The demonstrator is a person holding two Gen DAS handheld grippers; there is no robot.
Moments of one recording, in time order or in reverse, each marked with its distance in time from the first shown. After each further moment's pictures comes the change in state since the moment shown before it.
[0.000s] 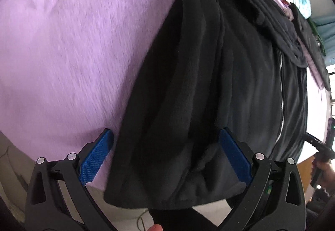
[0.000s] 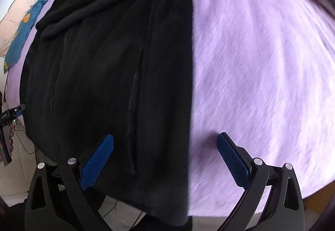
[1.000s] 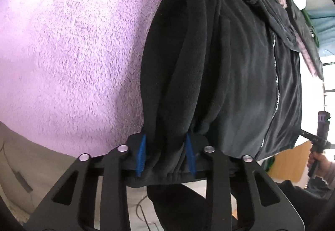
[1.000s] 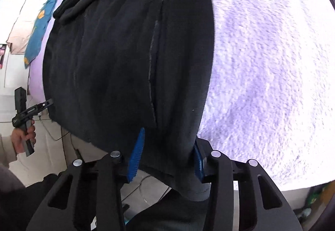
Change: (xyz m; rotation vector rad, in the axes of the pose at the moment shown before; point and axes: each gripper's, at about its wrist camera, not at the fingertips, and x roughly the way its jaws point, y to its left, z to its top) left arm -0.014 0.031 -0.029 0.015 0.084 -0.062; right arm -0.005 -0.016 -0.033 0.028 0.120 0.214
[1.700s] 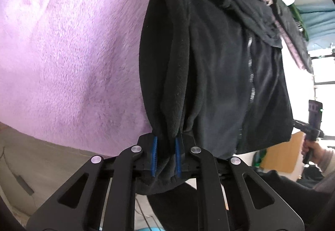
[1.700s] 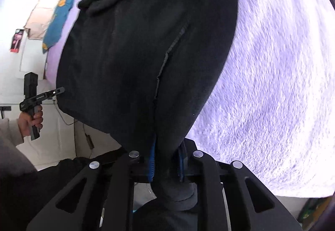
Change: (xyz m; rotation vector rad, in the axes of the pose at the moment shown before) left arm -0.043 -0.030 0.010 0.037 0.024 -0.077; right arm -0.033 0.028 0.027 -0.122 0.034 0.110
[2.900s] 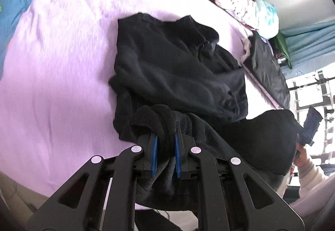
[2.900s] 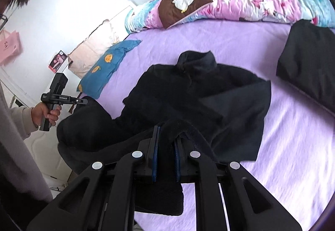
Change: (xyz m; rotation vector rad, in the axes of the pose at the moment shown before) left arm -0.137 -0.084 0.230 0.033 -0.145 -0.045; right arm -0.183 0.050 0.183 -0.309 -0.474 0.078
